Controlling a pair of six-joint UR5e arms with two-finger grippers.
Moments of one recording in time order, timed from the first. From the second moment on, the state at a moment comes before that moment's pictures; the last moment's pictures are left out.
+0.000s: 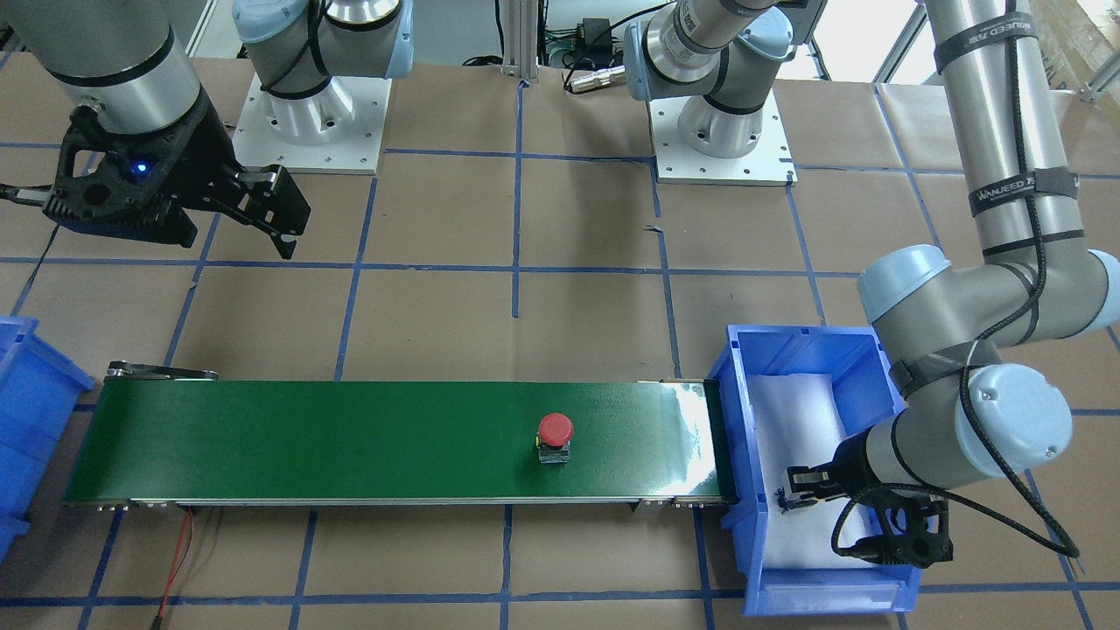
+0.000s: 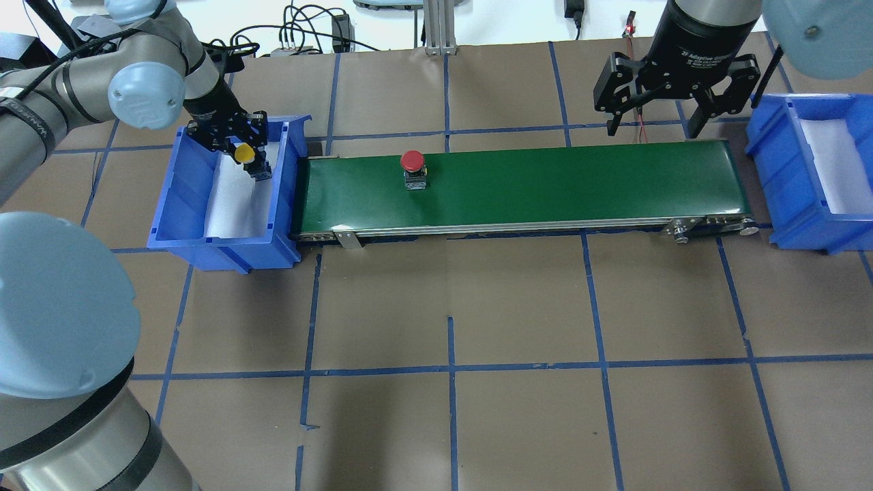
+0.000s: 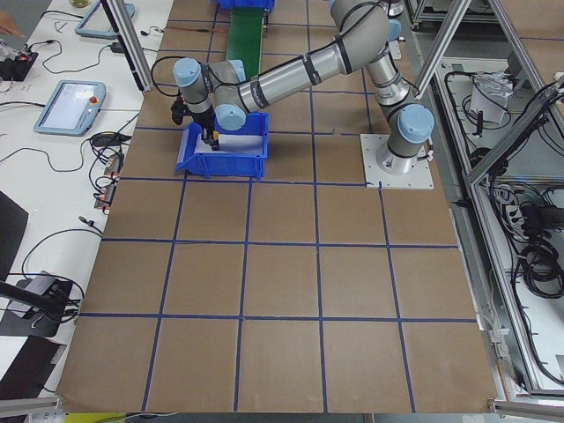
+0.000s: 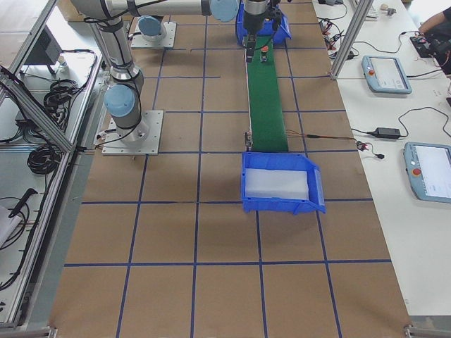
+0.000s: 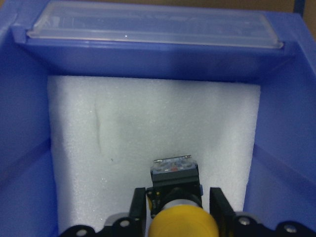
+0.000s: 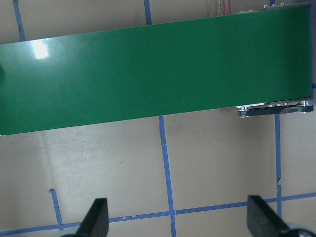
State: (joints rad) left arm -1.39 -2.16 -1.39 -1.23 1.52 0.14; right arm 1.56 -1.50 1.47 -1.54 -1.59 0.10
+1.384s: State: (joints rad) left arm -1.40 -1.99 -1.34 -1.42 1.53 0.19; right arm 1.56 -1.50 1.47 -1.53 -1.59 0.01
